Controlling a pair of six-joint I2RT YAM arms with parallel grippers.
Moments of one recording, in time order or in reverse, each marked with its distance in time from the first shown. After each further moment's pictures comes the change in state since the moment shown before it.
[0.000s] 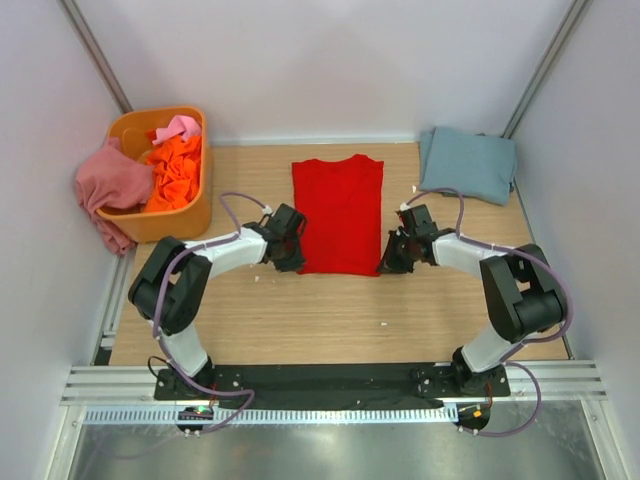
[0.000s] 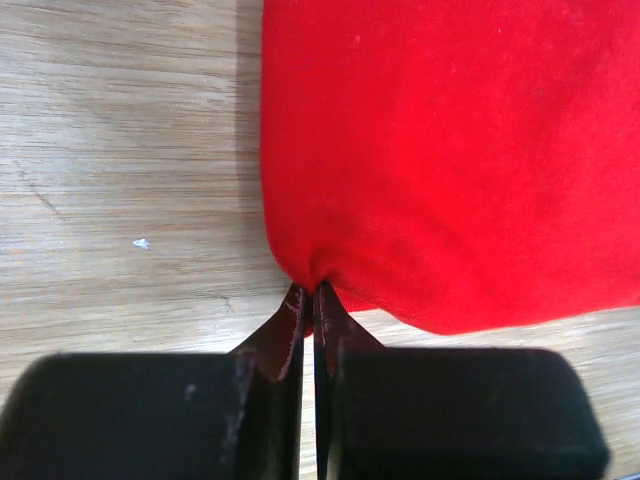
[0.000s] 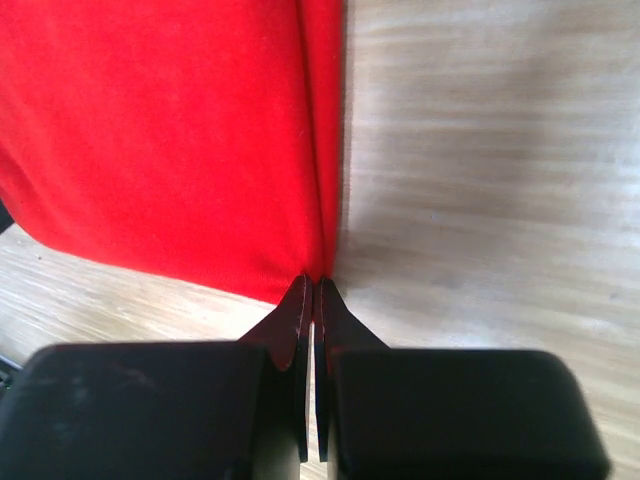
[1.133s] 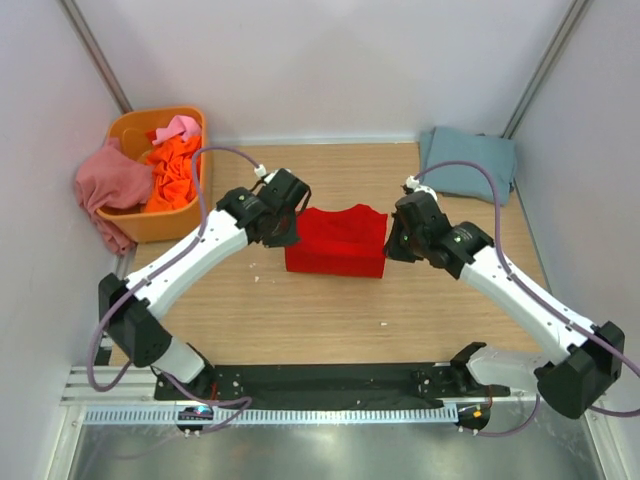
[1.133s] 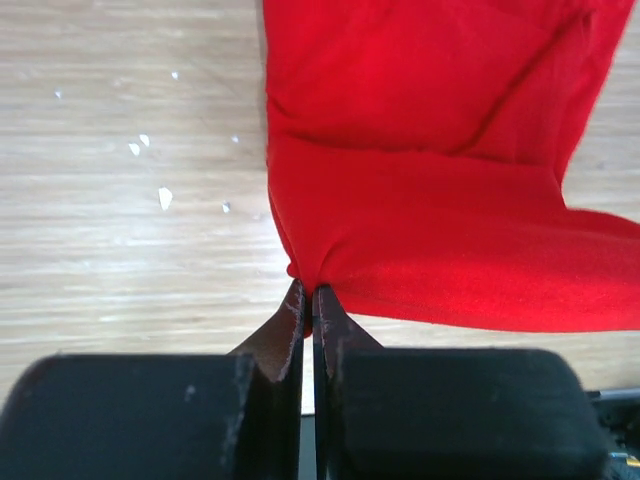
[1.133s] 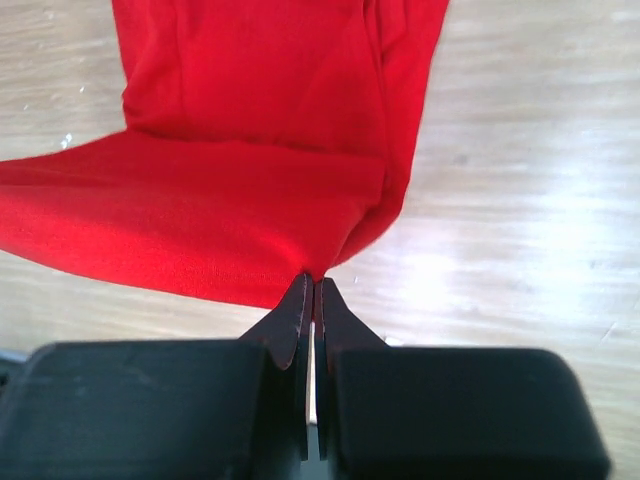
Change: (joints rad) left arm -0.133 -0.262 0.425 -0.647 -0.237 0.038; right arm 0.272 -0.469 0.259 -0.518 0.413 0.100
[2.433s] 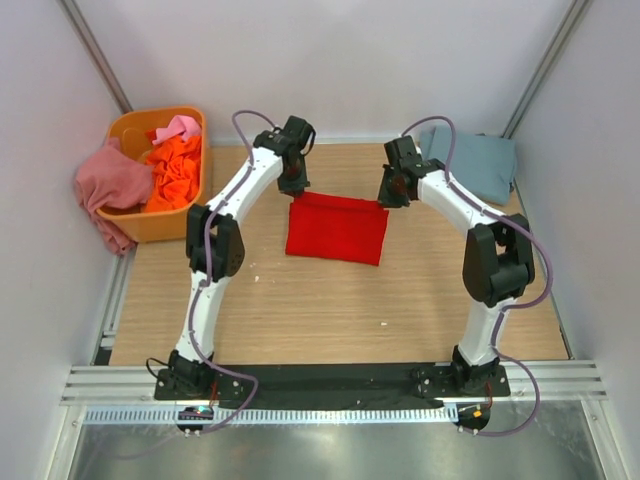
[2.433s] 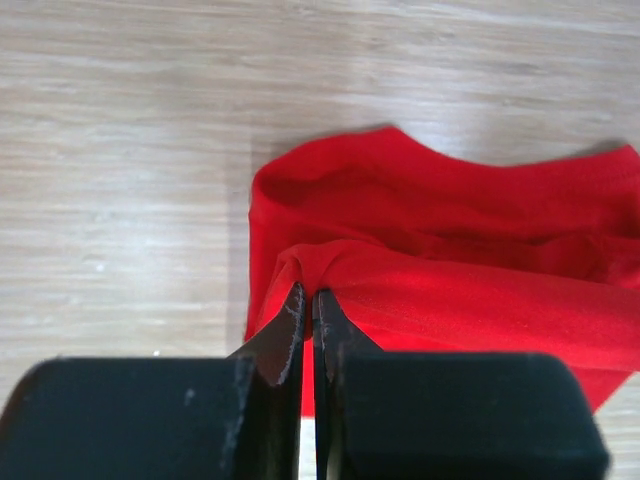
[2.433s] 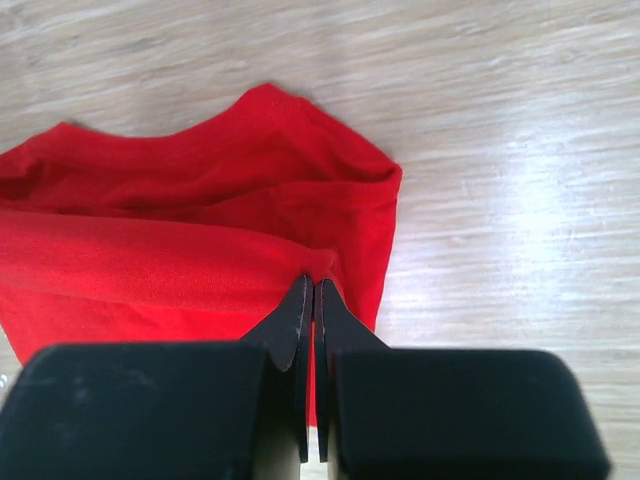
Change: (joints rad) left arm 0.280 0.821 0.825 -0.068 0.137 0.201; right arm -0.268 0.730 0.471 0.138 -0.053 -0.151
